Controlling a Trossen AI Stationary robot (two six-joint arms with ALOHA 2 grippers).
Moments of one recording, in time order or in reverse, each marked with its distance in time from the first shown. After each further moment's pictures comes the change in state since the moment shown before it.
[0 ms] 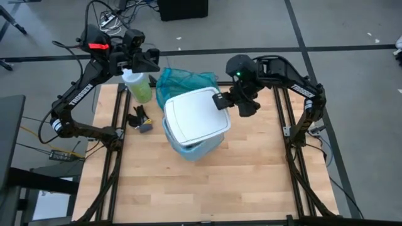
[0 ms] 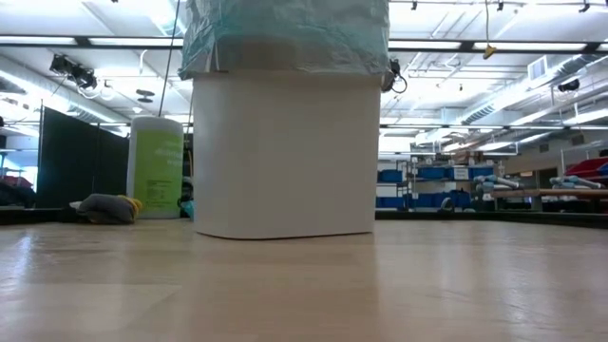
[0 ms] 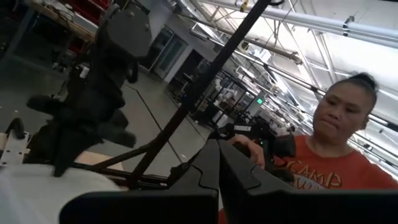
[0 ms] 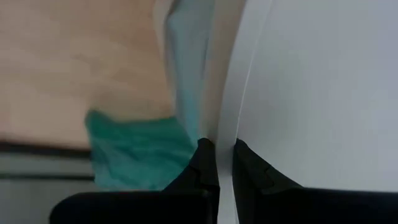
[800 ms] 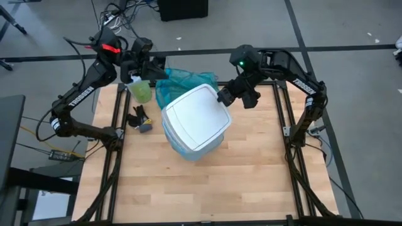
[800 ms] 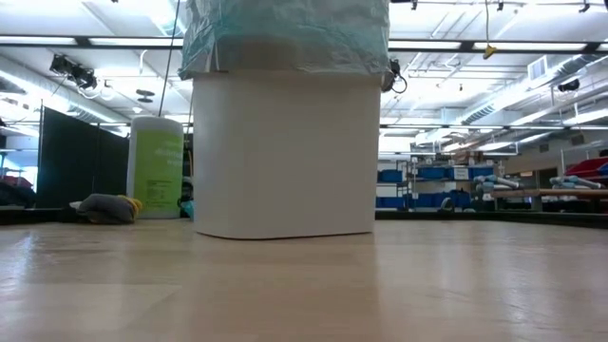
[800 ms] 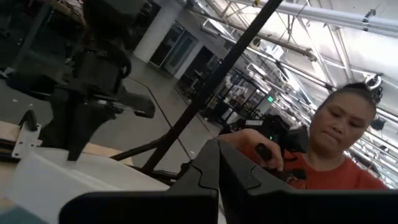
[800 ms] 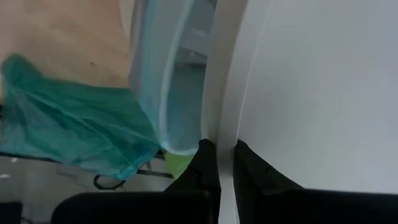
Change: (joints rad) left arm -0.105 0.001 0.000 -0.242 -0.118 0.243; right arm -0.102 -0.005 0.014 -0.040 -0.228 -0.365
